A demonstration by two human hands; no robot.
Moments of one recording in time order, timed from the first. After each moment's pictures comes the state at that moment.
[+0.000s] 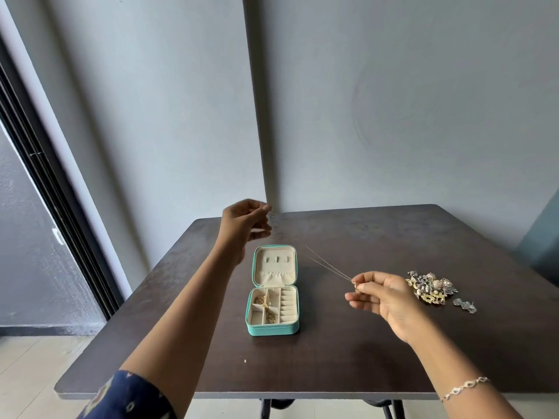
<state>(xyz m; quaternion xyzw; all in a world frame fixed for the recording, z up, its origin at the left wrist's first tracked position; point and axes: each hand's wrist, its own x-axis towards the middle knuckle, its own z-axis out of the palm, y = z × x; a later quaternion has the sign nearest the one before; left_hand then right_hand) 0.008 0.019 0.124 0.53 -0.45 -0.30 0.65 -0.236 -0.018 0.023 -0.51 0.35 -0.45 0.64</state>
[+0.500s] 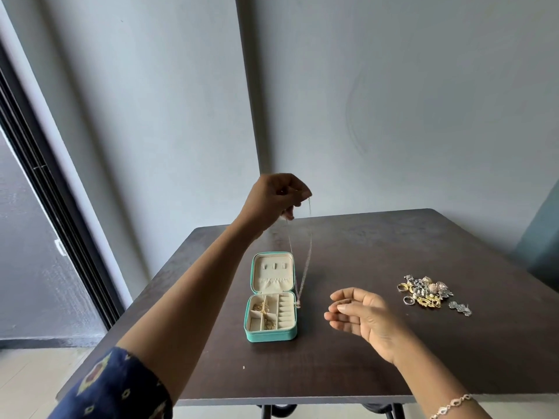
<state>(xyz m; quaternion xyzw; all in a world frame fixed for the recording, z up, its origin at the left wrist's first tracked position) -0.037 0.013 0.182 0.52 -0.67 -0.16 0.51 -0.226 0.001 0.014 -0.50 0.30 -0.38 0.72</state>
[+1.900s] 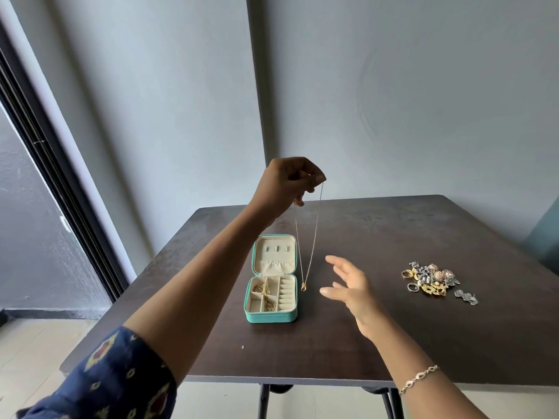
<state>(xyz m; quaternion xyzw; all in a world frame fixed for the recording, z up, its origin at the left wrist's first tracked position) -0.050 0.010 0.172 0.51 -0.66 -0.17 0.53 -0.195 -0.007 0.007 -0.60 0.34 -0.41 0.59</state>
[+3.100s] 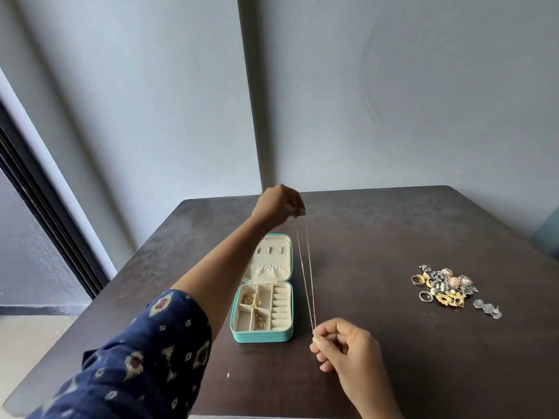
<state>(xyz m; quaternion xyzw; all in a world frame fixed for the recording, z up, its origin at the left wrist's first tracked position) 0.010 -0.111 0.089 0.67 -0.66 -0.09 0.33 -0.188 0.029 -0.037 -0.64 0.41 -0.42 0.49</state>
